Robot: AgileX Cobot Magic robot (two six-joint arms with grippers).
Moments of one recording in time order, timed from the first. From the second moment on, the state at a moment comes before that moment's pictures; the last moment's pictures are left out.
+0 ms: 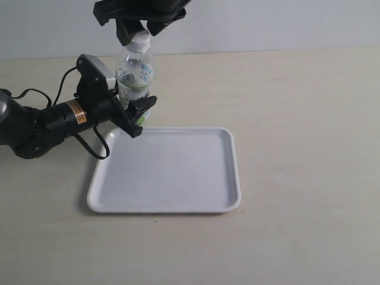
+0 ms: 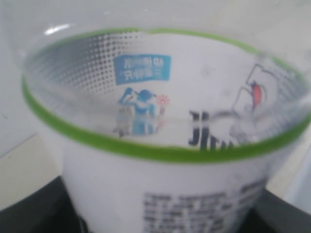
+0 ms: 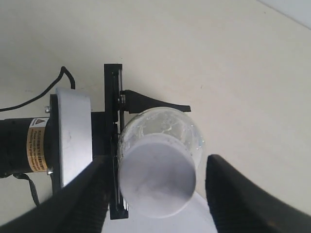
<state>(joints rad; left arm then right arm) -0.24 2.28 -1.02 0.66 -1.06 0.00 0.51 2.14 -2.11 0.14 1.03 -0.06</state>
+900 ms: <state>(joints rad) -0.24 2.28 -1.02 0.67 -1.06 -0.01 0.51 2.14 -2.11 0.15 1.03 -0.33</state>
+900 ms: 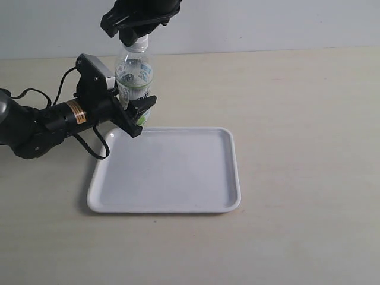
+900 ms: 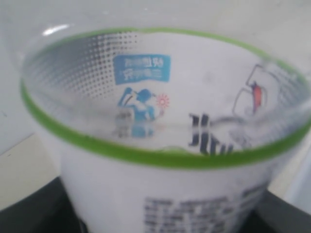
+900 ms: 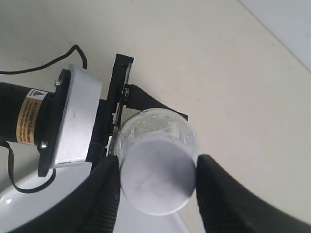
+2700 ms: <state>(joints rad) -0.24 2.28 -1.02 0.67 -1.06 -0.06 0.51 2.12 -2.11 0.23 0.94 -0.68</state>
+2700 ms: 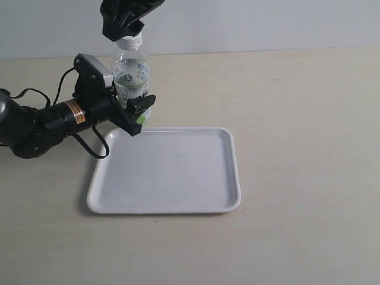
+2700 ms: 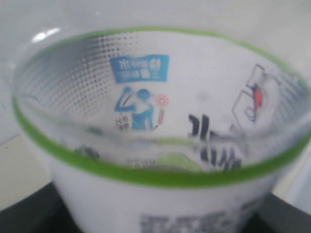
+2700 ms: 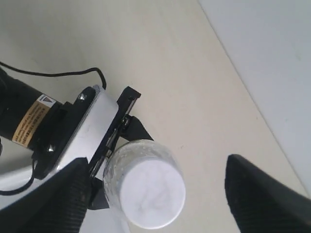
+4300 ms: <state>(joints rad) -0.24 2.28 -1.02 0.67 -1.06 -0.06 0.51 2.17 -2.11 0.17 0.94 -0.53</state>
